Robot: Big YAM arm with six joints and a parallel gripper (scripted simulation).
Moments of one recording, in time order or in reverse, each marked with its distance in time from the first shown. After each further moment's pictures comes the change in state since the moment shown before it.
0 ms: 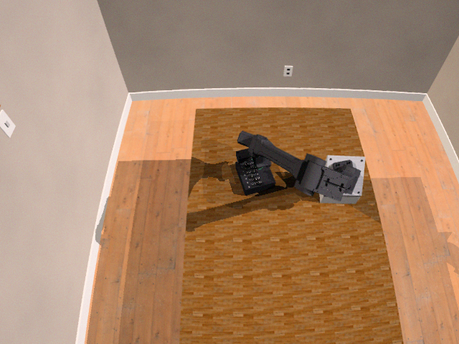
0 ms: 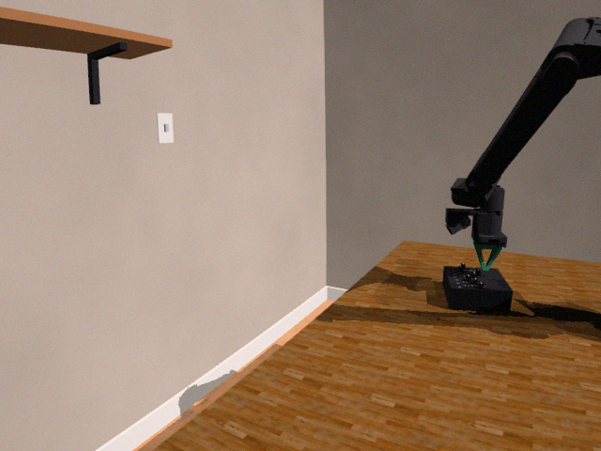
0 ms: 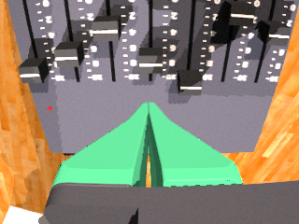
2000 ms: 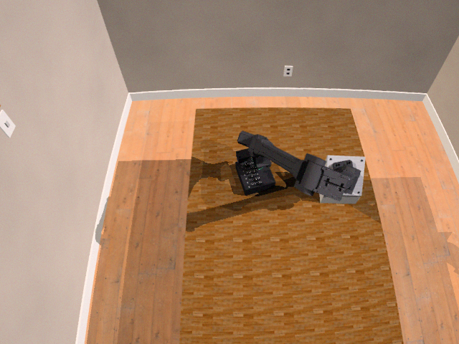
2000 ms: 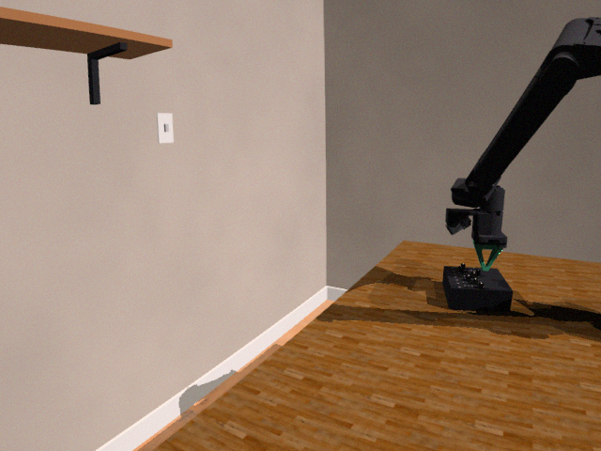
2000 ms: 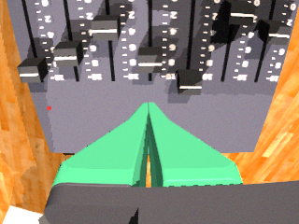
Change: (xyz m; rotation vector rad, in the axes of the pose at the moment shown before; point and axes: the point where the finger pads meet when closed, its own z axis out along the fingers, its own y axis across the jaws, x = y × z) arm 0.000 0.000 0.000 -0.001 0.001 0.001
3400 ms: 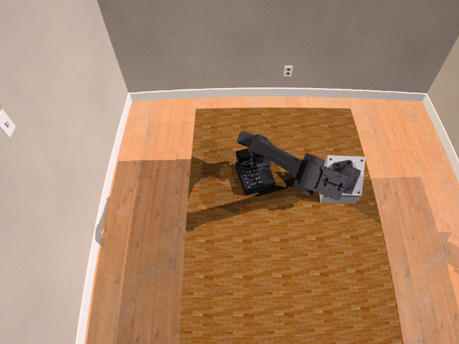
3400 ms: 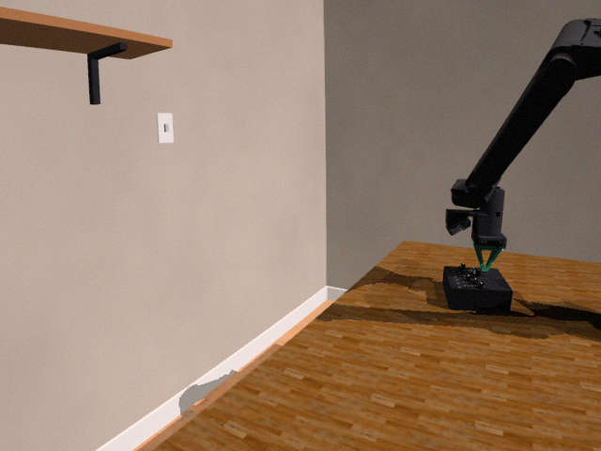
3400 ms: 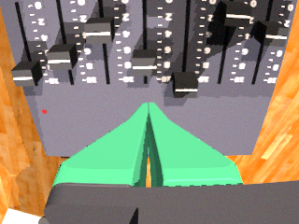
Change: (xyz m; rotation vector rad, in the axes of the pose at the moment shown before) arm 0.000 -0.003 0.003 0.003 -0.004 0.003
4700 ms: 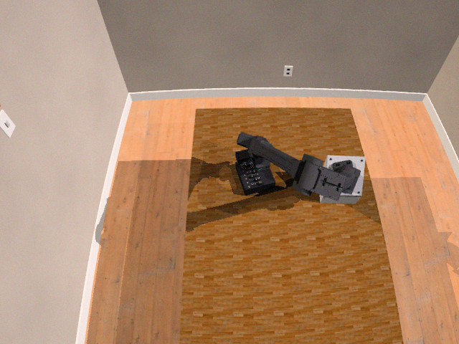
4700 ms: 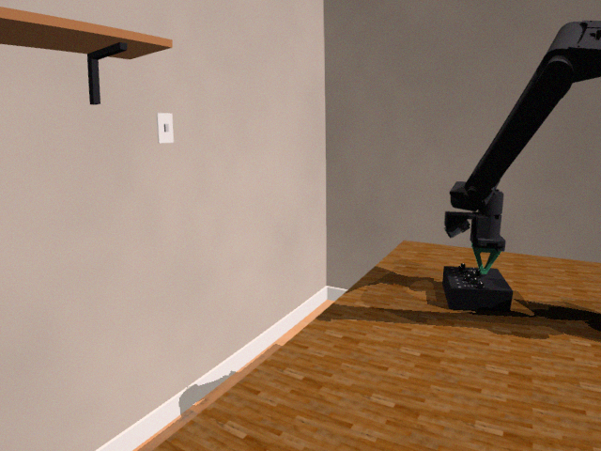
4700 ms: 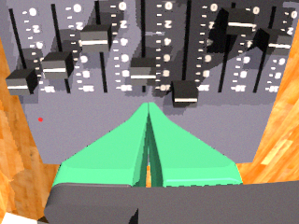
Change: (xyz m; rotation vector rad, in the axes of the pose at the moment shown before) arm -0.002 -0.001 0.006 0.002 -0.001 -0.004
